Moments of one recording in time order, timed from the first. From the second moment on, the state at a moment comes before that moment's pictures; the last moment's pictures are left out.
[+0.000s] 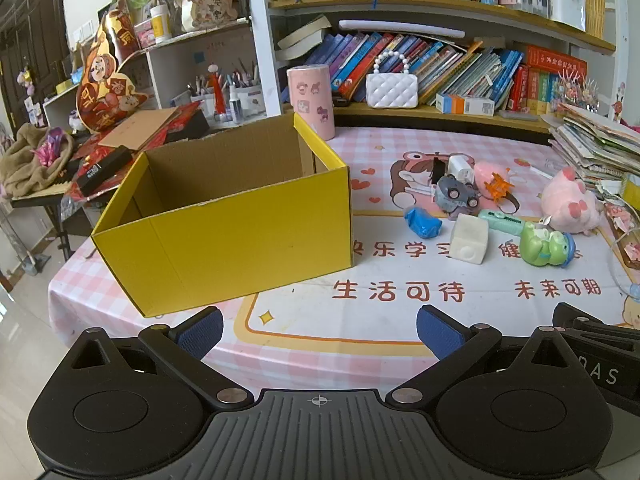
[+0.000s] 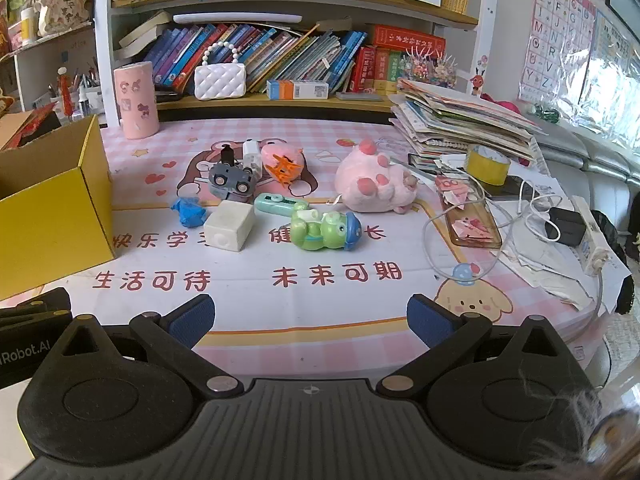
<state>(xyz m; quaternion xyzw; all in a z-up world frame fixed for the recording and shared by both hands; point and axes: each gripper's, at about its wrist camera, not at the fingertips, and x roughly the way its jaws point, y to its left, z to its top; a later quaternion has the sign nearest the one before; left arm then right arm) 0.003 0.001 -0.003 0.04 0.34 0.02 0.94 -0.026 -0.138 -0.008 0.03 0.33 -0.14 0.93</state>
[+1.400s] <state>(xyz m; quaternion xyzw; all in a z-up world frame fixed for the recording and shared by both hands) 0.002 -0.001 -0.005 0.05 0.34 0.02 0.94 -0.020 -0.139 -0.010 0.02 0.34 -0.15 0.93</state>
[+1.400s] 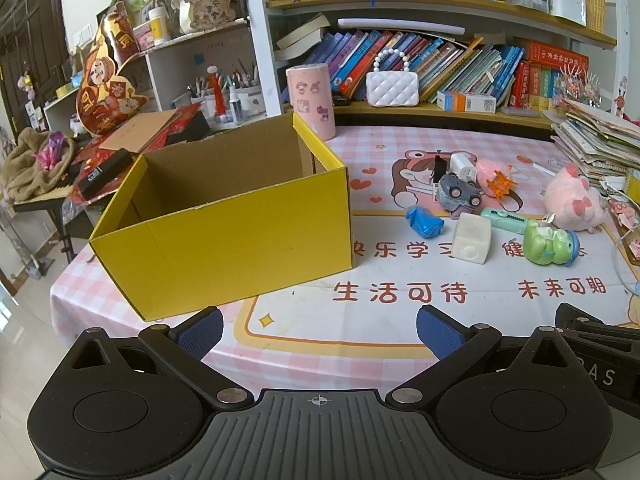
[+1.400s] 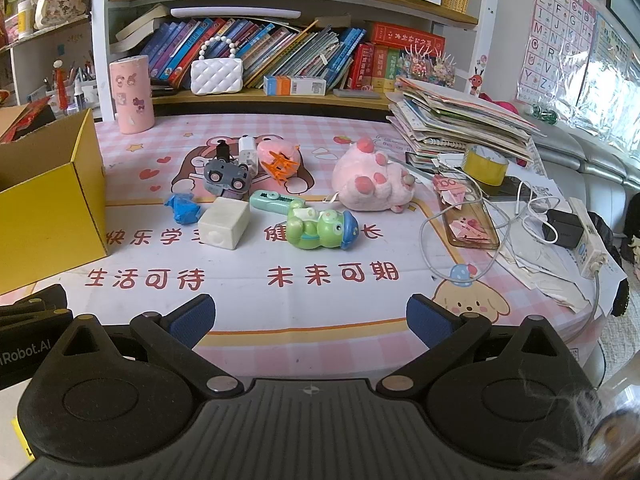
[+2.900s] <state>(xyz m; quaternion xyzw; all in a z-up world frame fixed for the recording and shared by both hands) 0.043 -0.031 -0.019 0.04 0.37 0.01 0.93 0.021 -0.177 -0.025 0.02 0.36 -0.12 0.92</state>
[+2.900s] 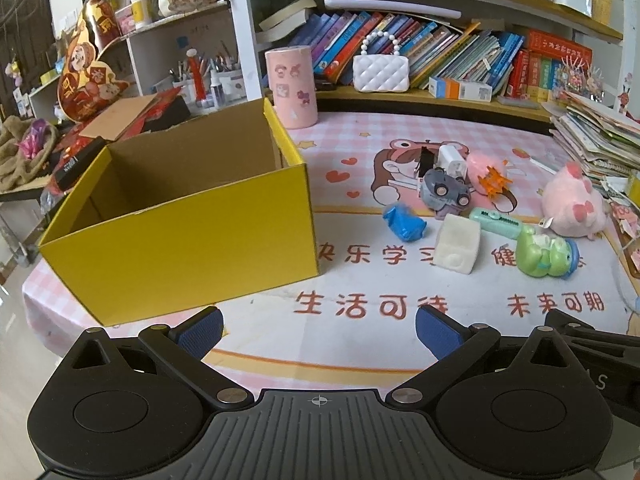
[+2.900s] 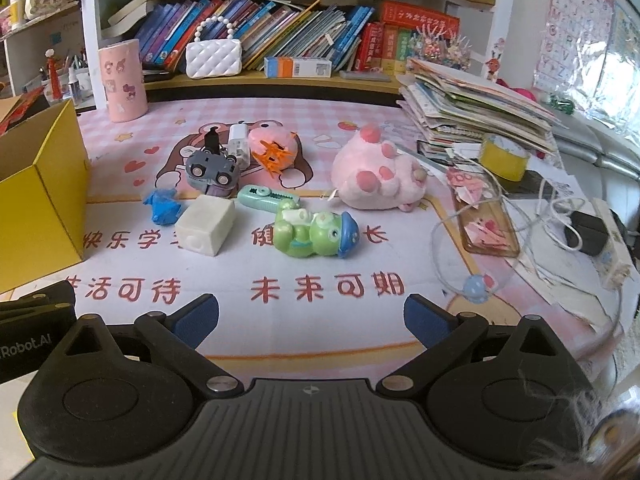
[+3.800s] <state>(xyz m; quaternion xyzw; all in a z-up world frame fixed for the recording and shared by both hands) 0.088 -0.062 -0.018 0.00 0.38 0.07 0.92 0.144 -0.238 -0.066 0.02 0.40 -0.03 0.92</state>
